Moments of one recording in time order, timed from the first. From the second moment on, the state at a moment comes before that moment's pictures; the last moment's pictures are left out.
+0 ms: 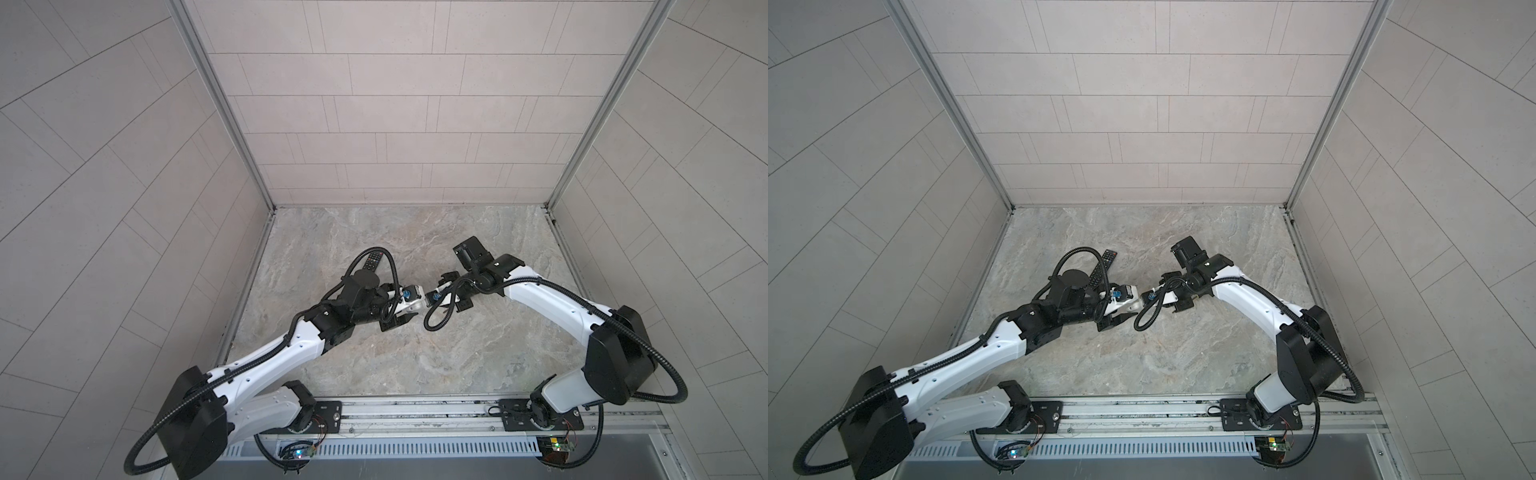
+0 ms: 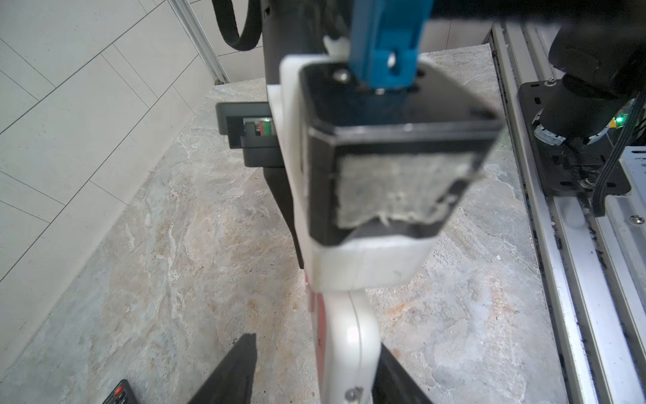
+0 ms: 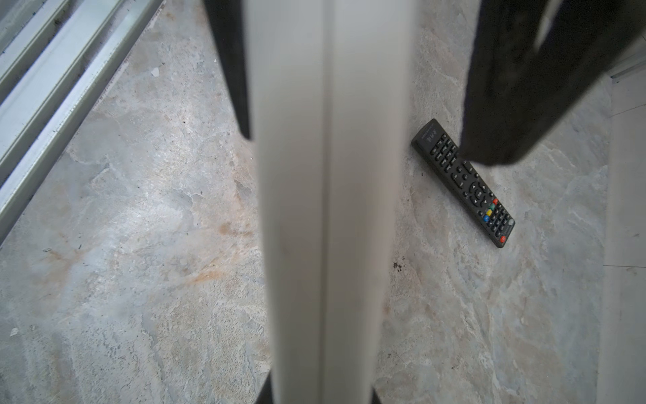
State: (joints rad) left arm -0.75 1.12 0.71 -0.09 0.36 0.52; right arm 0.52 1.51 1.14 -0.74 -0.54 -1.35
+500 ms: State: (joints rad) left arm -0.77 1.16 0.70 0.02 0.36 0.47; right arm 0.51 1.51 1.17 -0.75 -0.56 -1.31
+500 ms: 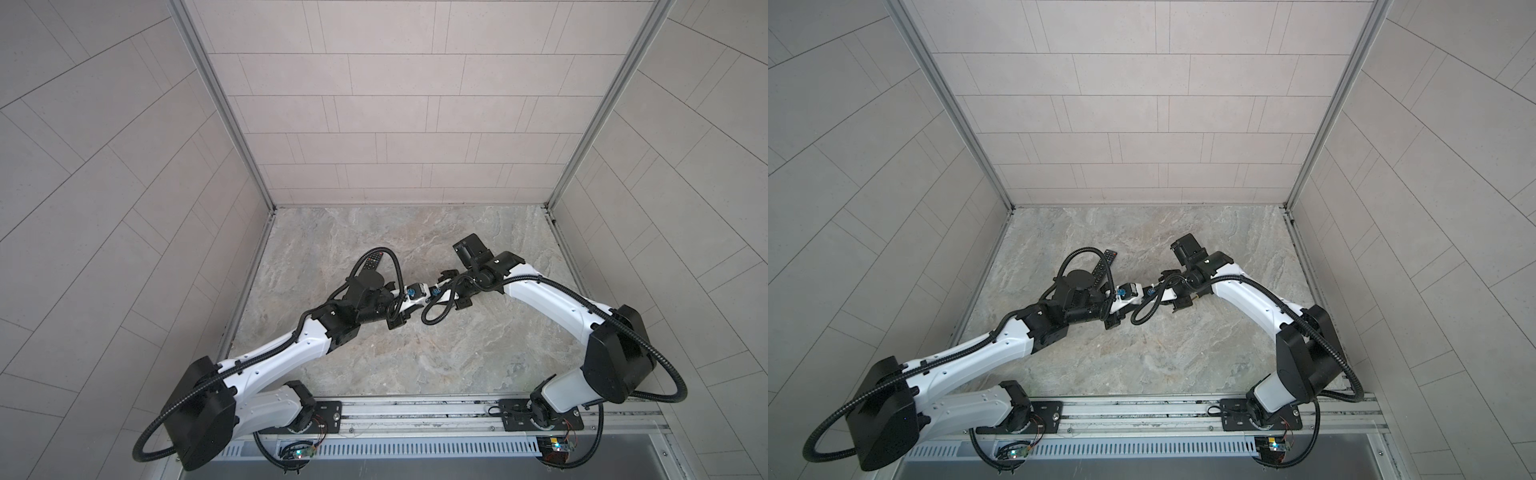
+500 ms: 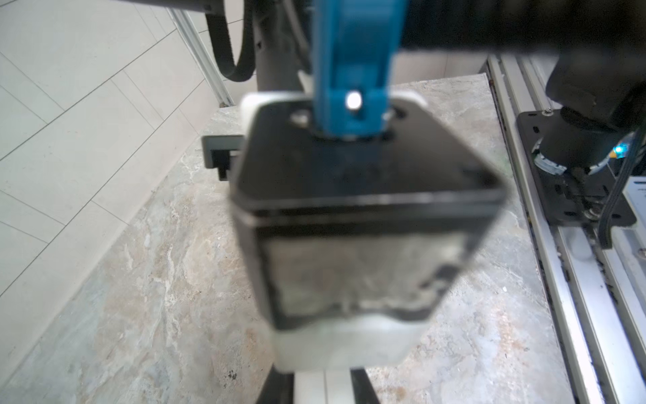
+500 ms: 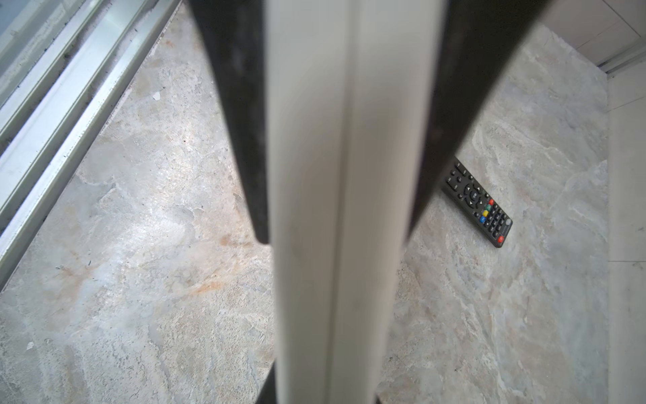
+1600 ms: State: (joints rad) left arm -0.56 1.28 0.82 0.07 0.51 -0.30; right arm 0.33 1.20 0.73 -0.08 -0.47 0.27
